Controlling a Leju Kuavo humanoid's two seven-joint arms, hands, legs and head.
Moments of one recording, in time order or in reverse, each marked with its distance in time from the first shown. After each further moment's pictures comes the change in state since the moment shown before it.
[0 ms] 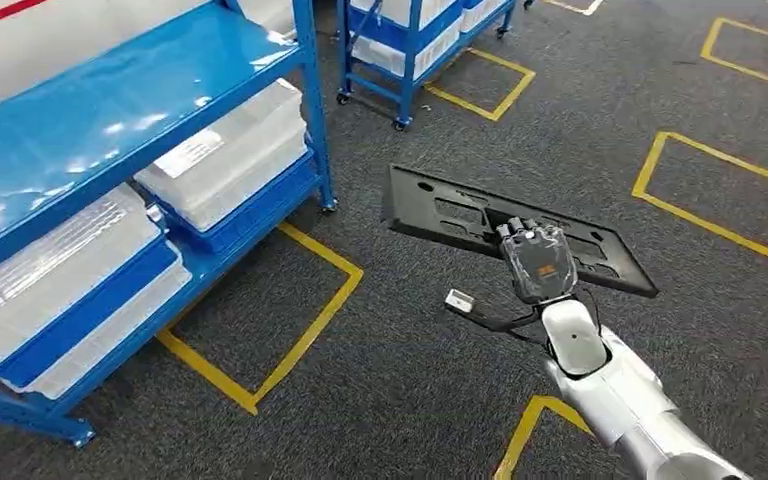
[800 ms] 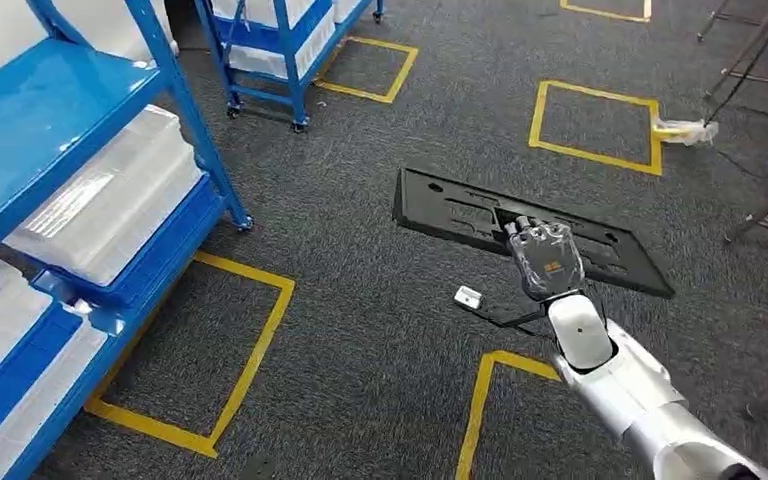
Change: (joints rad) left arm -0.004 -0.003 0.003 0.000 0.002 -0.003 0.001; right arm -0.046 -0.016 0.064 0.071 0.000 -0.001 0.024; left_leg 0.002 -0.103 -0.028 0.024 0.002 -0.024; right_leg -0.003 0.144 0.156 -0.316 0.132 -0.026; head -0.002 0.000
